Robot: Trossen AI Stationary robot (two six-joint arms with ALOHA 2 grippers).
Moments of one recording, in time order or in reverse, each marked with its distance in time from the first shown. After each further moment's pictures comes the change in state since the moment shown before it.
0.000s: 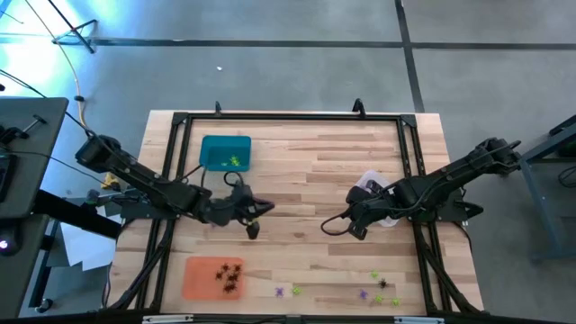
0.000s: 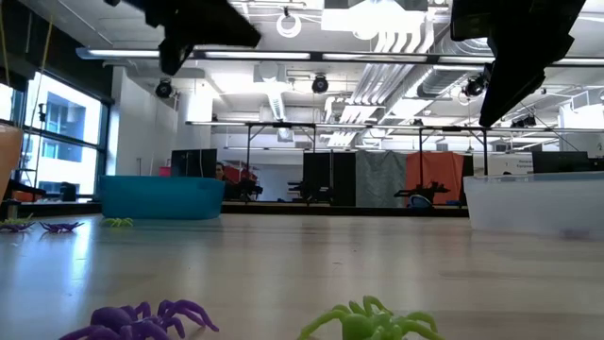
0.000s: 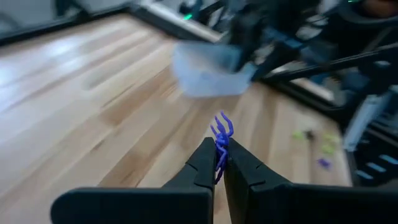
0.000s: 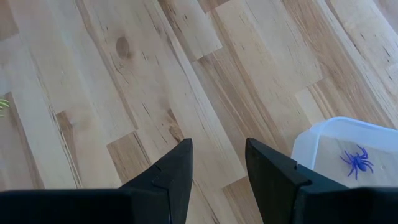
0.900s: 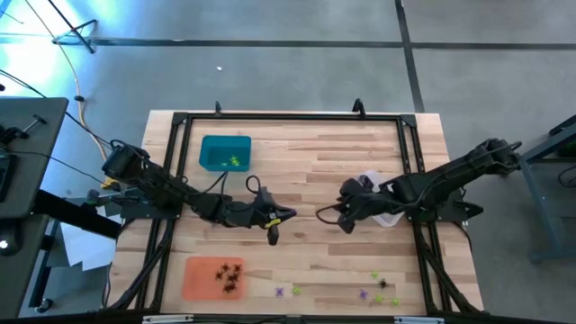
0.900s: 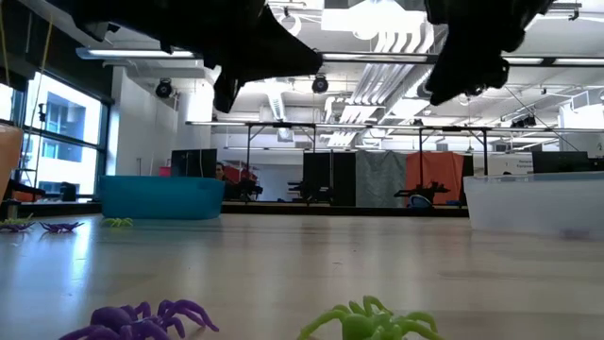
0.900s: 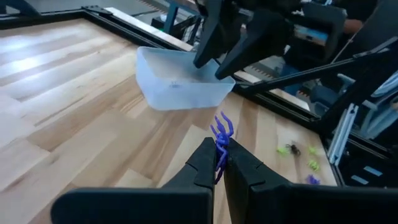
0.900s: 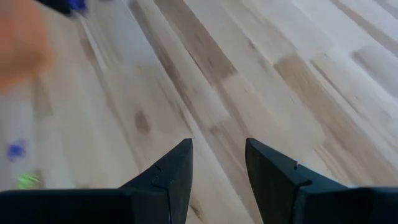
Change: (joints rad) left arm 0.067 0.317 0.001 0.489 0.123 0.100; right arm -0.048 0.000 0.000 0.211 0.110 -0.023
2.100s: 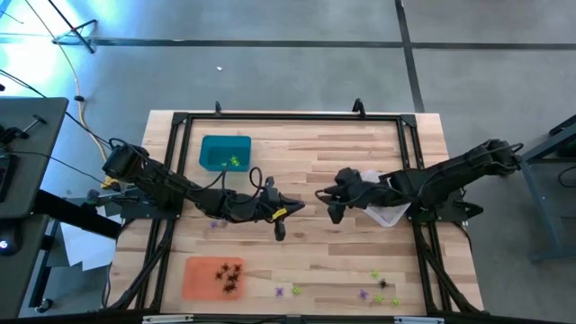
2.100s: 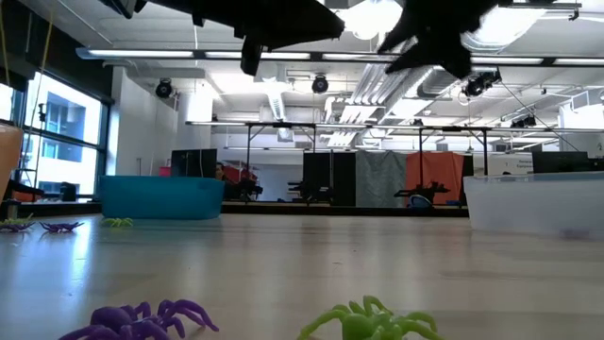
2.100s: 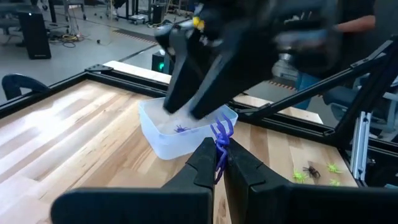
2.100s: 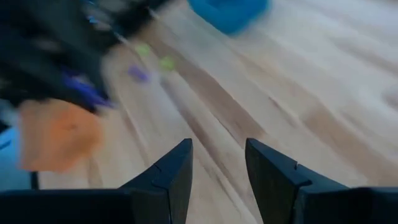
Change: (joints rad) left arm 0.046 0.000 0.110 -0.007 -0.001 0.261; right arm -0.065 0.000 0.000 0.279 0.025 -0.014
